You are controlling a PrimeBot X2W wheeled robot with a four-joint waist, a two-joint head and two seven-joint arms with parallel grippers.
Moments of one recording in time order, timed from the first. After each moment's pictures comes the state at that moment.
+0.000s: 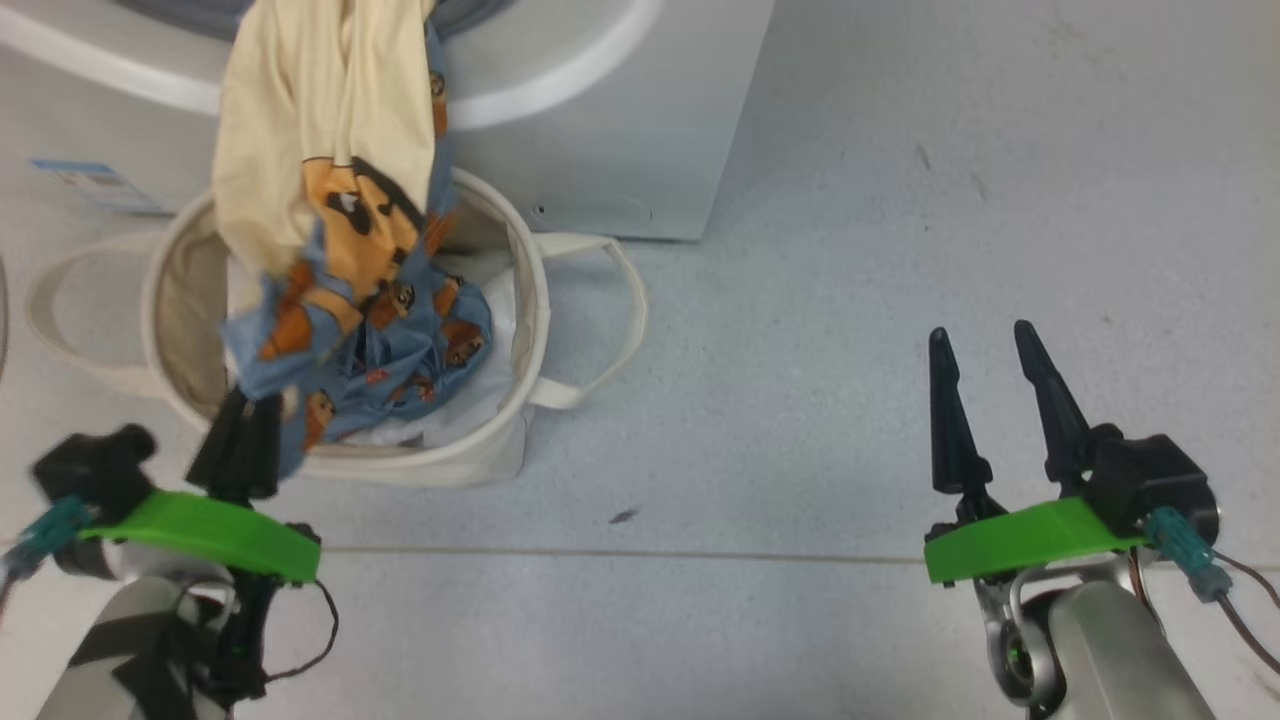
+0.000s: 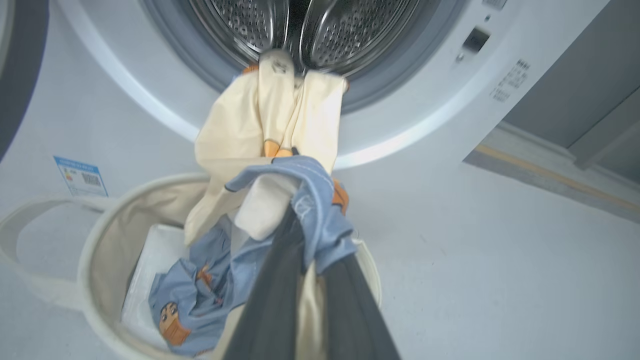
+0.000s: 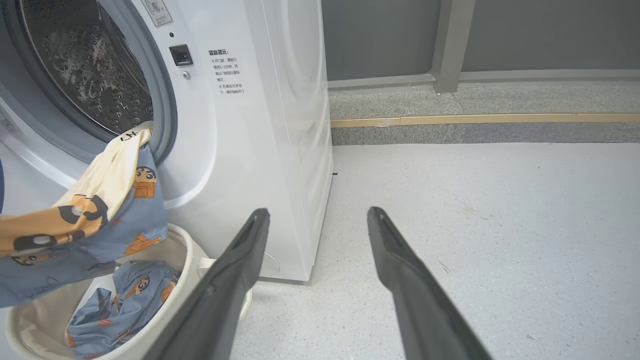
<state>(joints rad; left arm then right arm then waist) -0.40 0.34 -0.20 0.37 -0.64 -0.13 -0.25 -0.22 -0.08 0.14 0.12 0.20 0.13 -0.25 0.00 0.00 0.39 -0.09</state>
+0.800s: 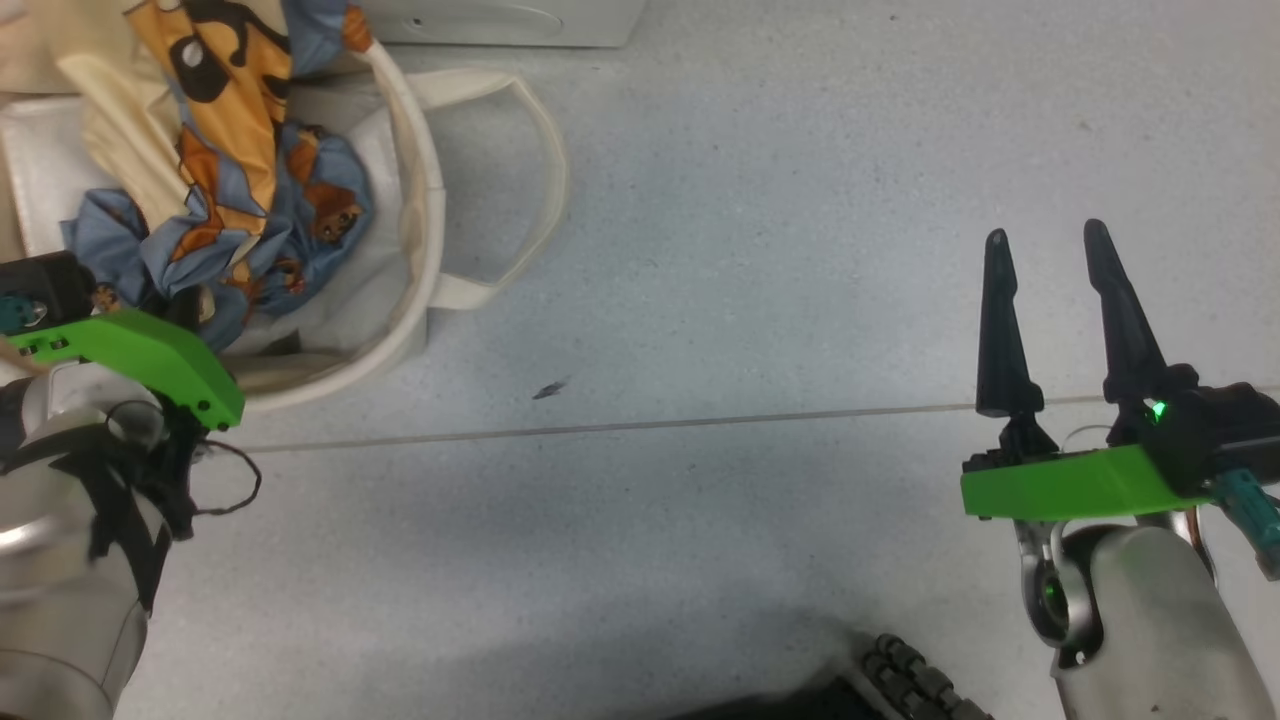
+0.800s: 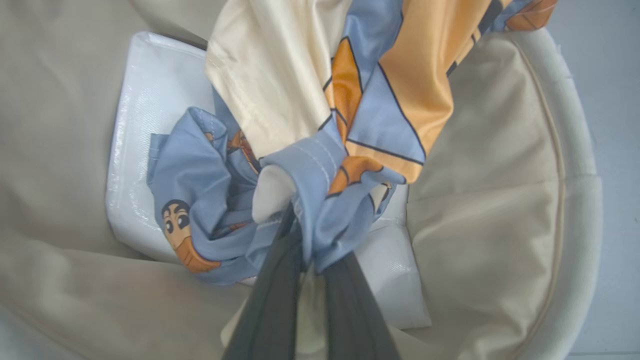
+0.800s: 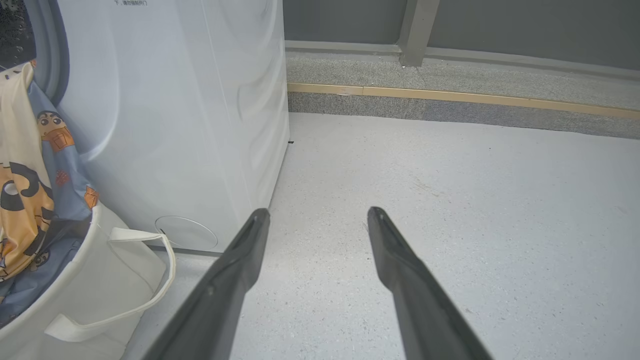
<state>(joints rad) -0.99 0.32 -0.54 1.22 -0.86 -0.13 -0.17 -0.29 -0.08 0.09 -0.01 0.14 0.13 -0.25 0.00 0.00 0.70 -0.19</state>
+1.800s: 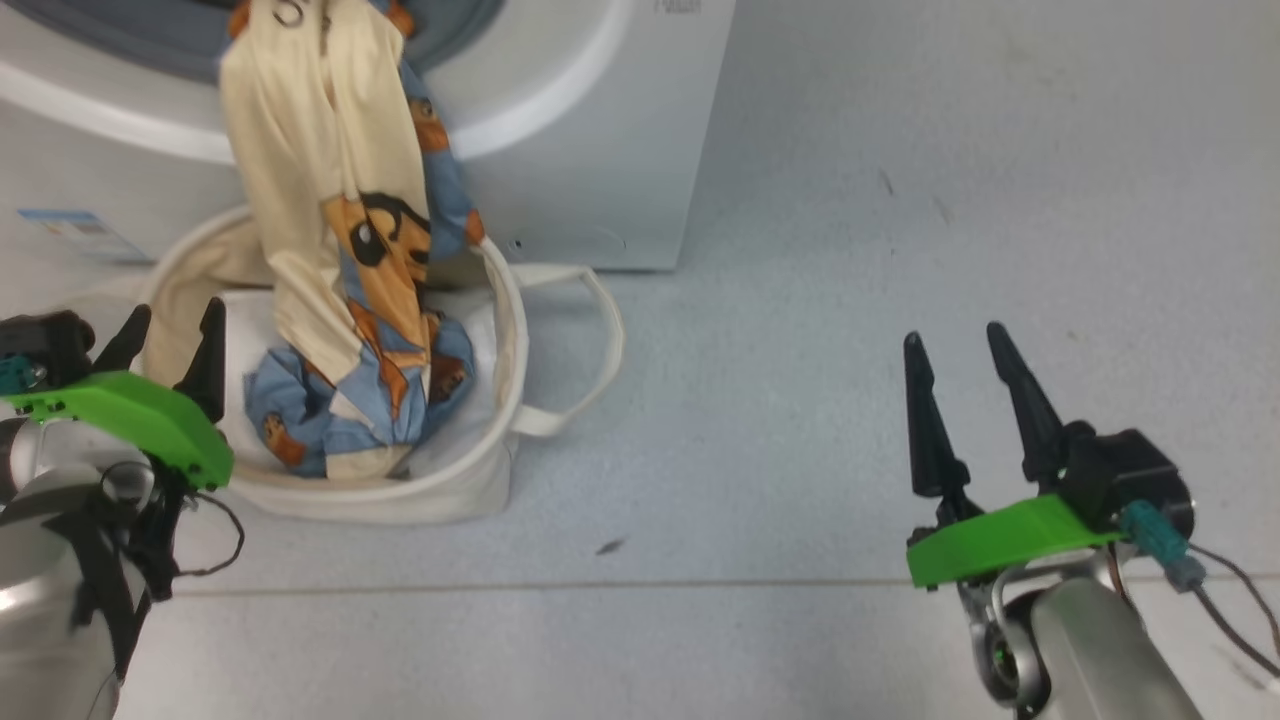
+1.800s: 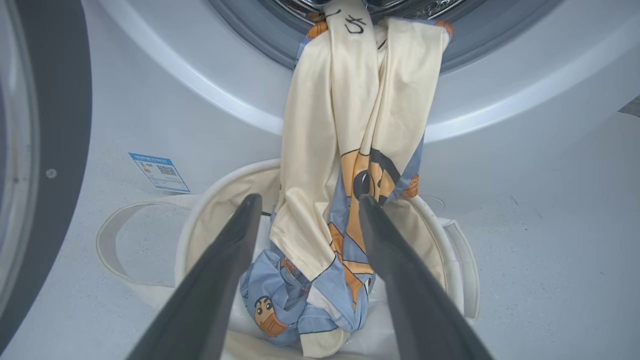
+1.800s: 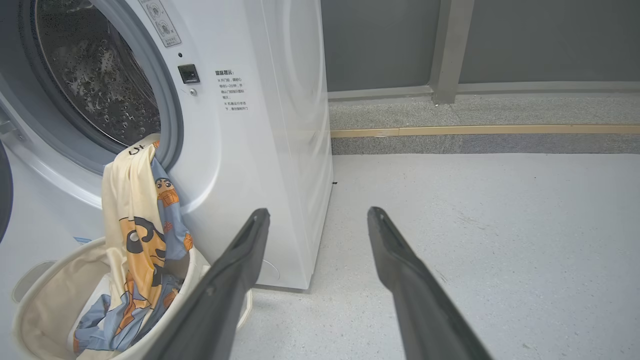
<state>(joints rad) -0.90 0.39 -0.63 1.15 -0.86 -0.13 -0.25 -0.26 -0.10 0.19 0.15 0.22 0.13 -0.25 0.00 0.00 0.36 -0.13</state>
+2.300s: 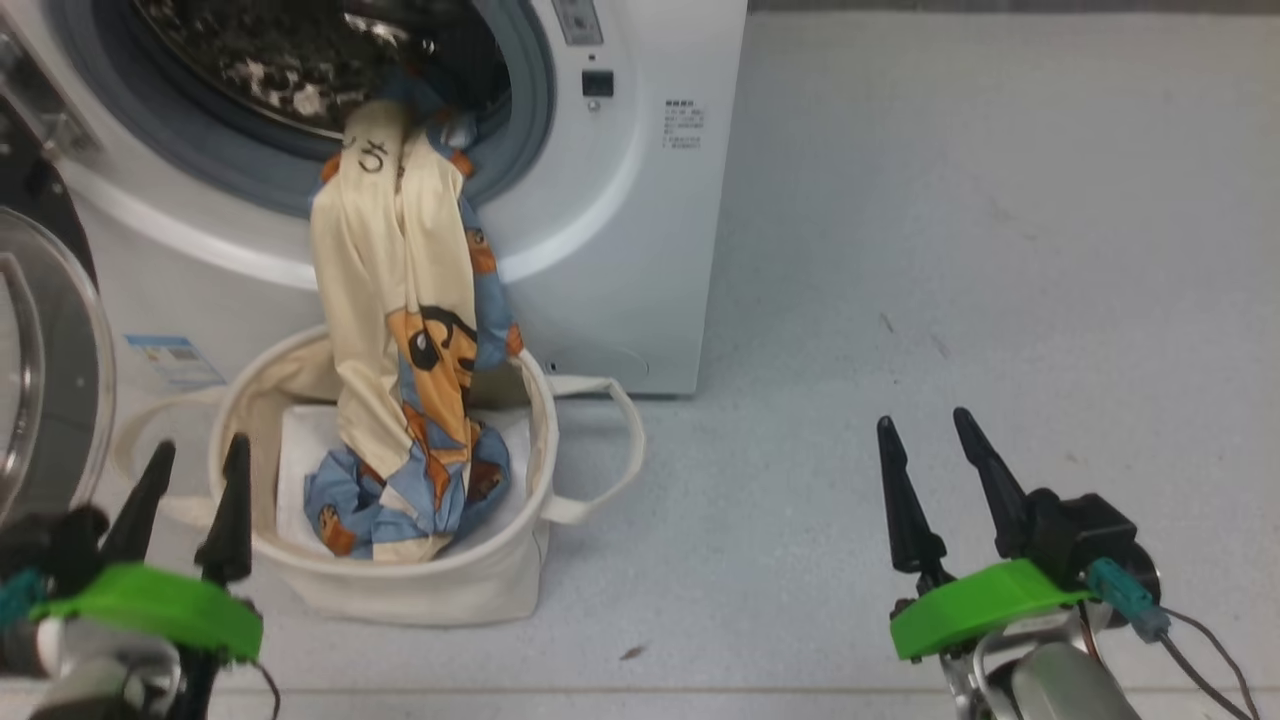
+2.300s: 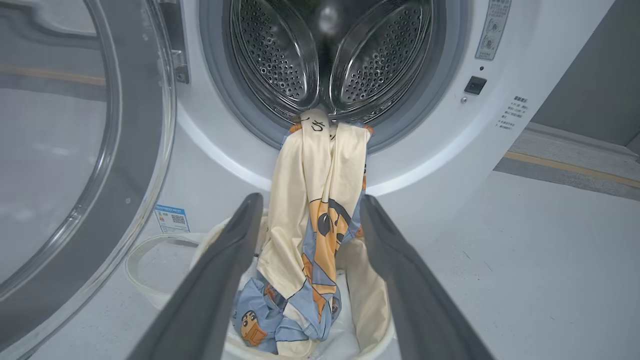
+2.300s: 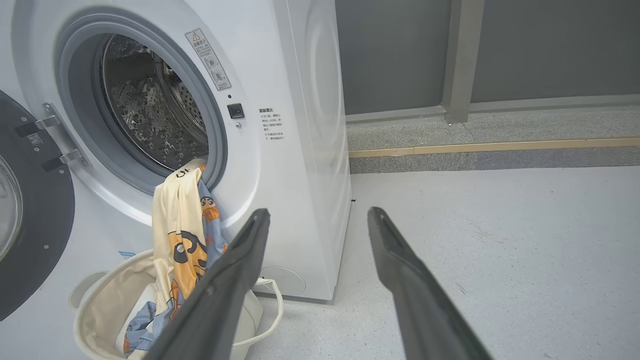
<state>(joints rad) -0.34 0.45 -0.28 0.47 -0.70 -0.03 -0.25 -0.17 -0.09 0.24 0.21 0.26 0.13 -0.25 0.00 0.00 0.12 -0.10</state>
